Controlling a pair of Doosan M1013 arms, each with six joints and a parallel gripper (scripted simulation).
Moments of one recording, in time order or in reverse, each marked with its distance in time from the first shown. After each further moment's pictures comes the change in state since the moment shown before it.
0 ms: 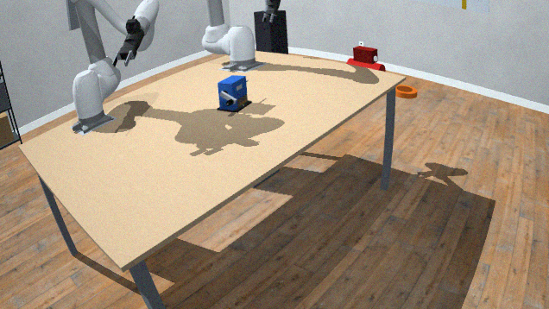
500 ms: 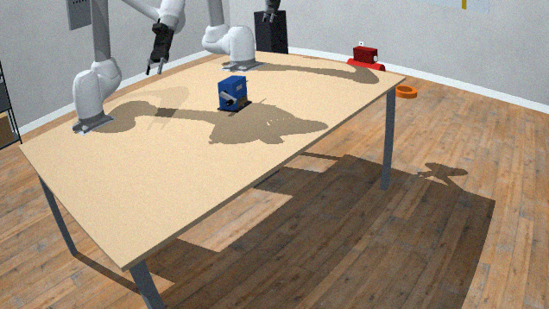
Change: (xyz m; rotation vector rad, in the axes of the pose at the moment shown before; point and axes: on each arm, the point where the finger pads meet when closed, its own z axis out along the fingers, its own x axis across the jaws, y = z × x) left arm 0.000 0.000 0.000 0.000 0.000 0.000; right arm -0.129 0.075 -0.012 -0.351 0.030 0.134
